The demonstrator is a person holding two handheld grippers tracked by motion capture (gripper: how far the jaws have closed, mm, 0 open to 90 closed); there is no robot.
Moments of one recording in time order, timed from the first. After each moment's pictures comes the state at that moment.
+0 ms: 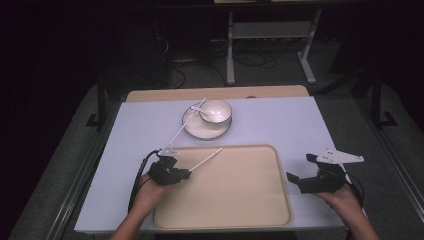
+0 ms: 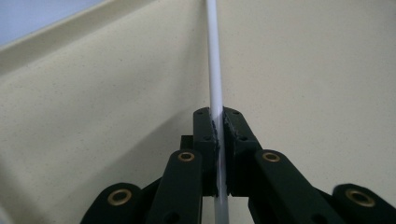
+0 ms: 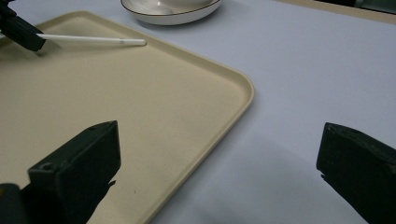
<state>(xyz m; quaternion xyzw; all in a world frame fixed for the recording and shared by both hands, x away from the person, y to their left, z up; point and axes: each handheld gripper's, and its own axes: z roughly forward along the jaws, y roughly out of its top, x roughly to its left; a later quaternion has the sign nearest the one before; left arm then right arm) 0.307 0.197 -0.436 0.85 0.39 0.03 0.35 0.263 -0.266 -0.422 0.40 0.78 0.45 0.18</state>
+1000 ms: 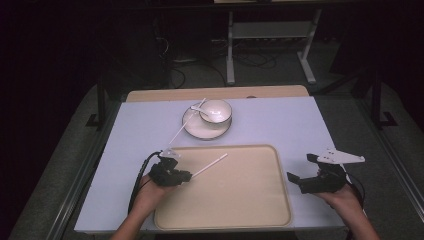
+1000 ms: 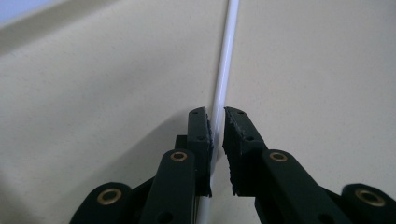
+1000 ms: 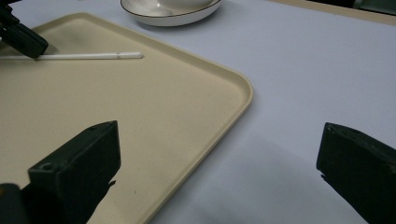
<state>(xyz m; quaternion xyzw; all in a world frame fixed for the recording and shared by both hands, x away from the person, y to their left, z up) 0.306 0.198 -0.438 0.85 0.39 0.03 0.35 0.262 -0.267 -0.421 0.40 0.78 0.45 0.18</state>
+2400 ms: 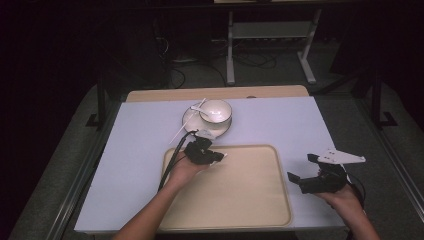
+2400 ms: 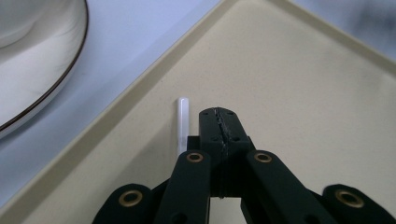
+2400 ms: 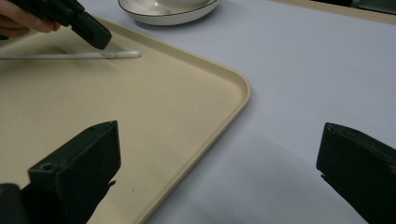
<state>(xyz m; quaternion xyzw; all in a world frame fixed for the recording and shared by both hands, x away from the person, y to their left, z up) 0.368 0.104 -0.433 0.88 0.29 0.02 0.38 0.262 -0.268 -0.421 0.40 0.77 0.45 0.18</state>
